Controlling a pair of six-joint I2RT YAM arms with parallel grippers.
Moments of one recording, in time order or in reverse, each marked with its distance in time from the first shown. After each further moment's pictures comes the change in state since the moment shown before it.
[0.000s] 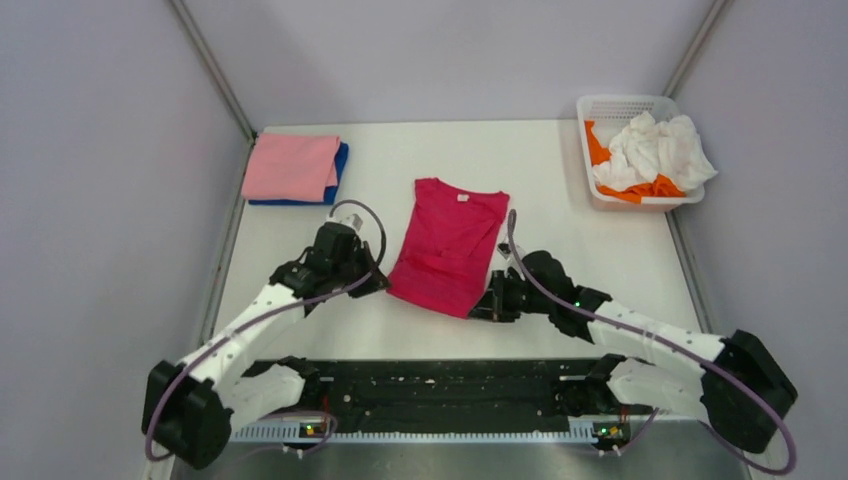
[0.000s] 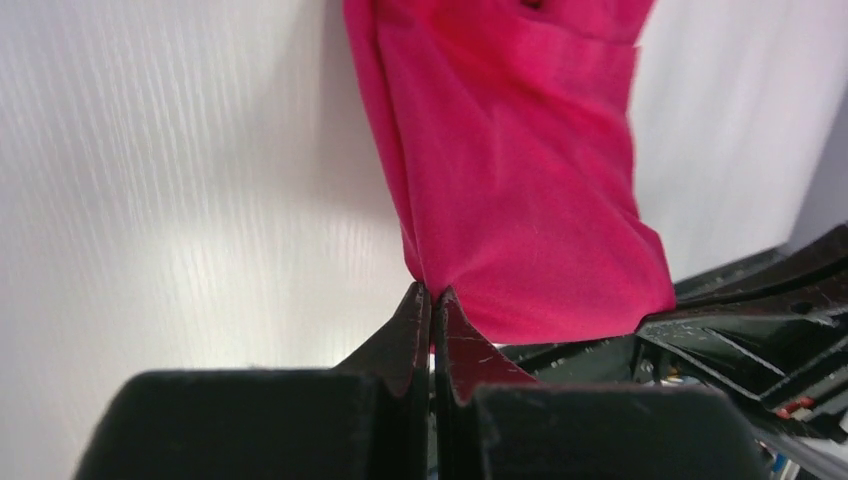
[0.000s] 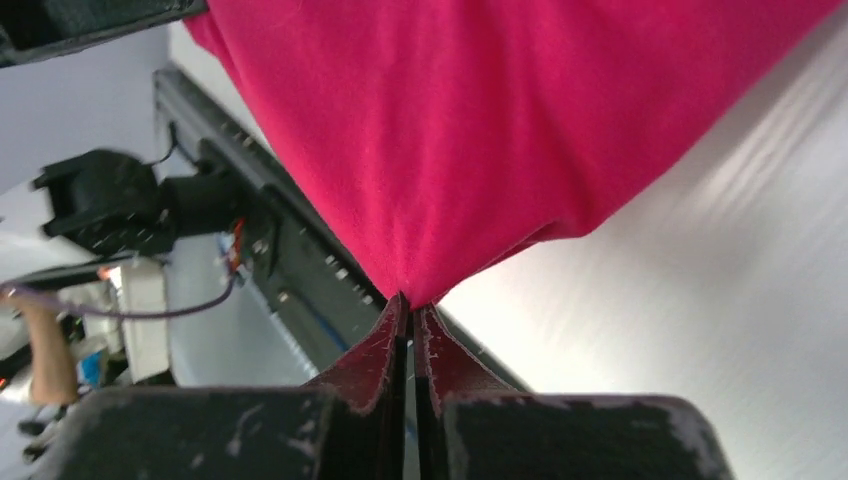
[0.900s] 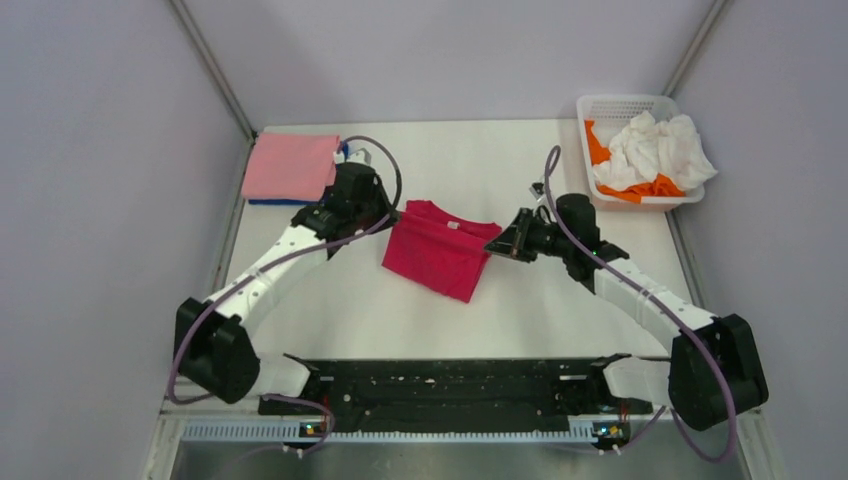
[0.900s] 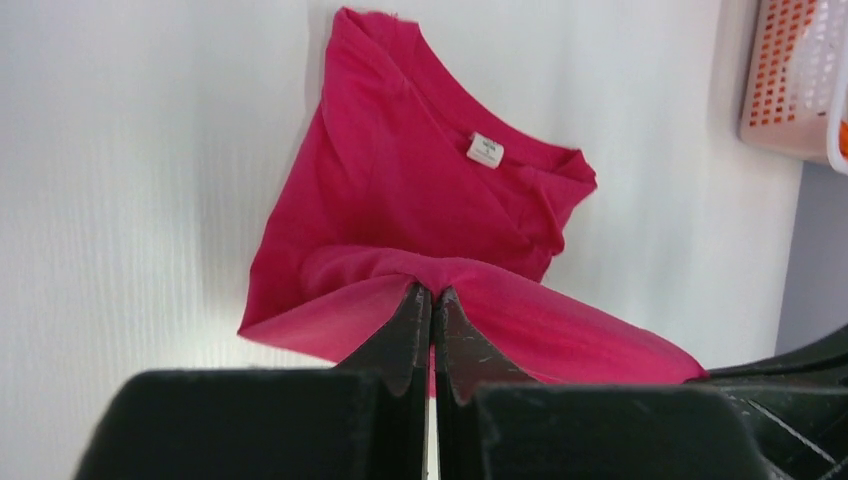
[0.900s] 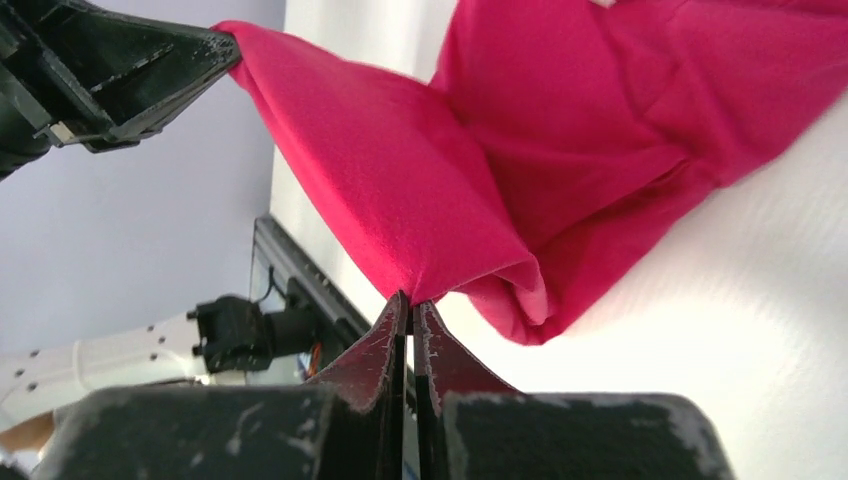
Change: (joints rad) left arm -0.010 0.201 0.385 0.026 -0.215 0.024; right arm -0.379 0.089 0.238 -0.012 -0.269 -0.036
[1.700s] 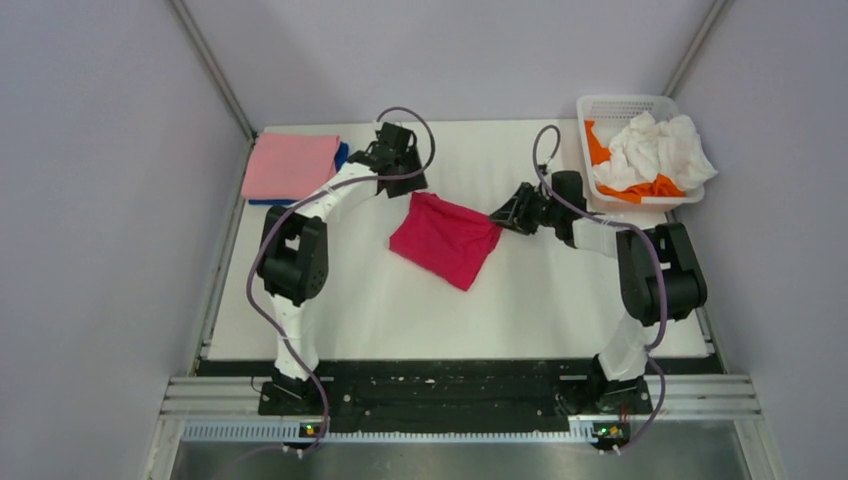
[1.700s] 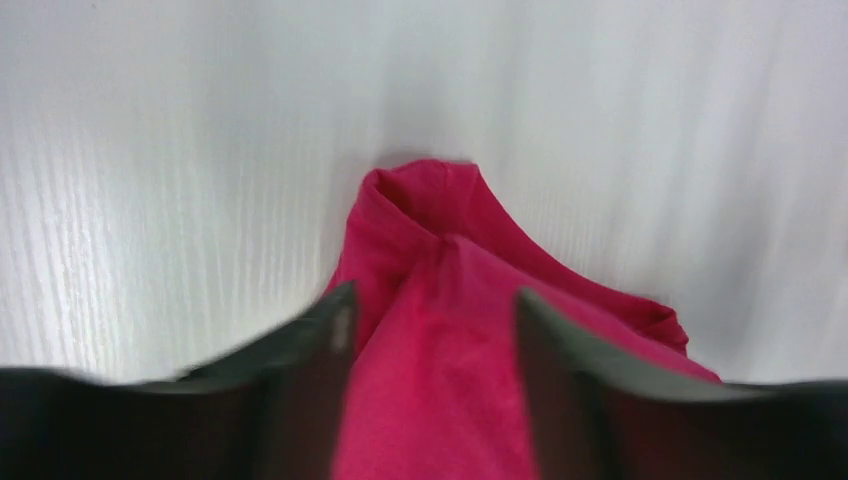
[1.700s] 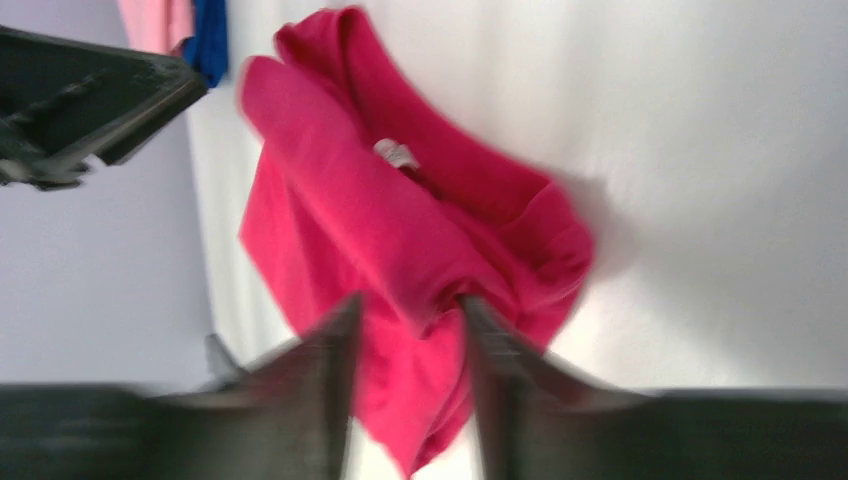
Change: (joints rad) left arm 0.052 0.697 0.559 -0.037 -0.024 0.095; right arm -0.173 0.549 0.210 0.225 0.005 -0.029
